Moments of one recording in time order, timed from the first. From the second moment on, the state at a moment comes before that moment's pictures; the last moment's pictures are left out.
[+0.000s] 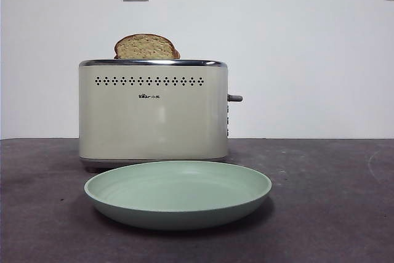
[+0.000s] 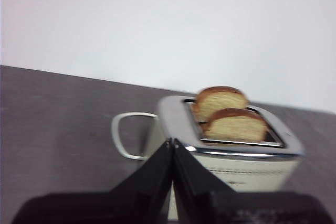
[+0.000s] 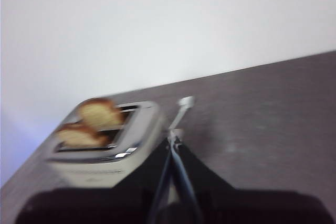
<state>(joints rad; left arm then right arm) 0.02 0.58 0.77 -0.33 0.26 -0.23 0.00 0.71 0.88 -0.31 -0.43 0.29</state>
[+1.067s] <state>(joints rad) -0.26 1.70 1.86 -0.88 0.47 0.44 0.04 1.00 1.21 -0.54 -0.55 0.17</state>
